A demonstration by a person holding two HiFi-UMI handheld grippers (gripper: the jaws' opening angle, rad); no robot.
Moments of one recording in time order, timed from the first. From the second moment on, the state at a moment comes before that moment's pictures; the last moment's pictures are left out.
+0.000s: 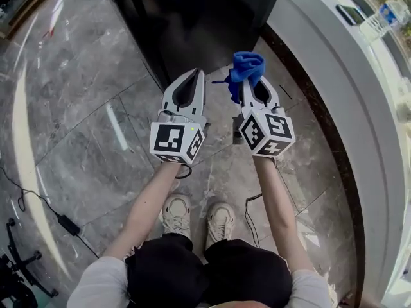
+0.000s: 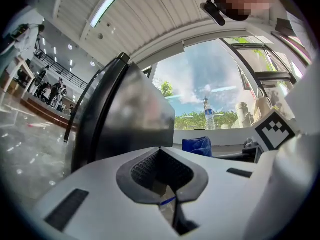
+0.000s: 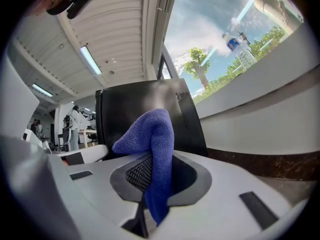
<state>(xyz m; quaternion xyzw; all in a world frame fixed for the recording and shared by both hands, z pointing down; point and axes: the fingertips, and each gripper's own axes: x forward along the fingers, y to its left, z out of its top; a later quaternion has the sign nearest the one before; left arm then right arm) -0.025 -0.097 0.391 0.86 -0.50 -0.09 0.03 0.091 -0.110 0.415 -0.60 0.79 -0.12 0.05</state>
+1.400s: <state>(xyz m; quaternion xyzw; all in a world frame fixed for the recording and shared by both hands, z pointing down) -0.006 -0.156 -0.115 0.86 -0.49 -0.11 0.08 0.094 -0.131 -0.076 -0.62 0.77 -0.16 0.03</state>
